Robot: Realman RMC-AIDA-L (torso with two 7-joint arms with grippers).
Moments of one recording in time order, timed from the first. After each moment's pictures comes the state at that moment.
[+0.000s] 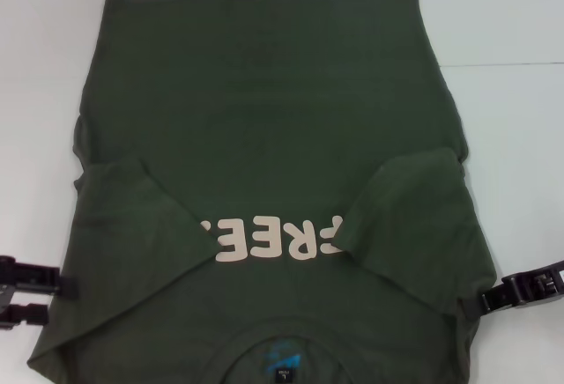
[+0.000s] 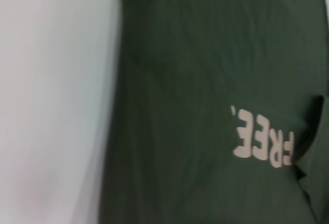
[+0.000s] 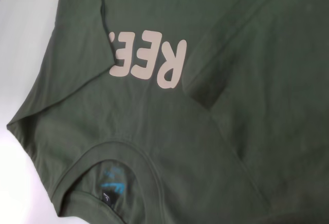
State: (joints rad) left arm -0.53 -2.08 0.36 1.15 2.65 1.94 -2.65; right arm 0.59 2.02 -0.66 -0.81 -2.53 -1.72 2.31
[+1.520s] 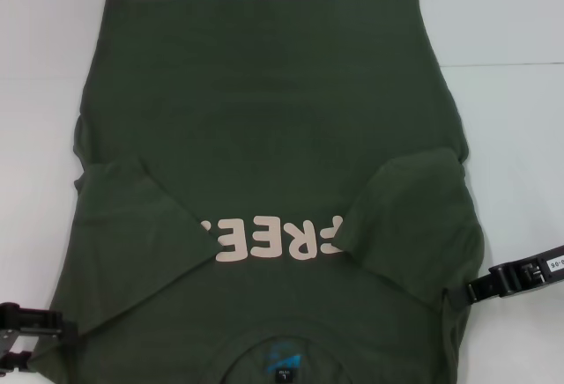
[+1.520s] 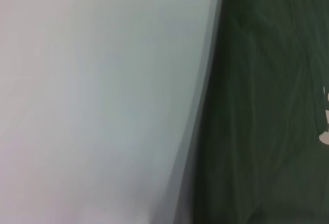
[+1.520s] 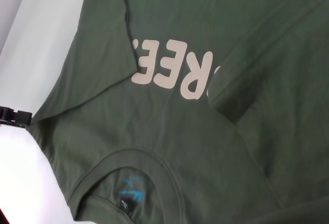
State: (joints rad) left arm -0.52 -2.06 0.31 0.96 2.80 1.79 -2.57; right arm 0.62 2.03 -0.66 -0.80 -2.51 -1.73 2.30
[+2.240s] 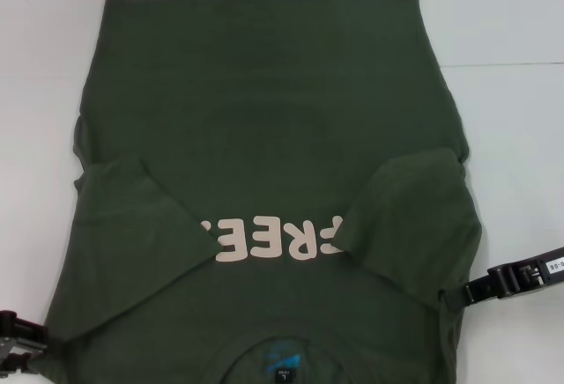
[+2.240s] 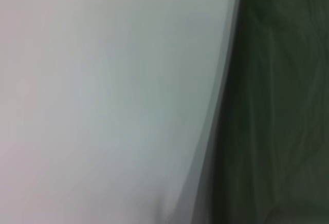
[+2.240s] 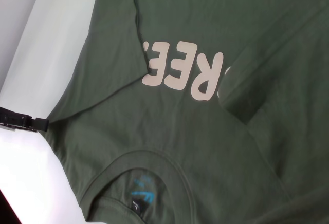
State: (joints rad) left arm -0.52 -2.06 0.31 0.96 2.83 1.77 -2.57; right arm 0.61 2.03 -0.66 -0.80 -2.48 -1.75 2.30
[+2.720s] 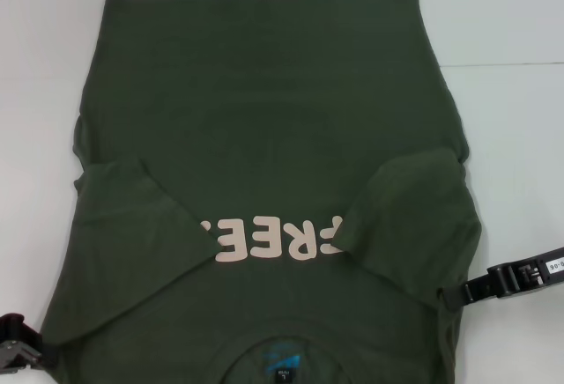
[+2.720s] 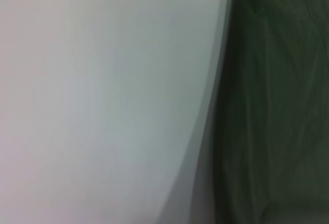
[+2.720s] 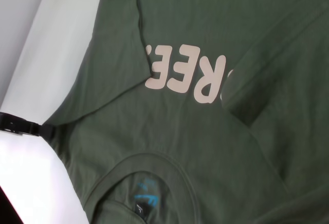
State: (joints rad) left arm -0.52 -2.07 0.33 0.95 2.83 1.76 -2.55; right arm 0.60 2.03 -0.66 -0.80 -2.47 -1.75 2.29
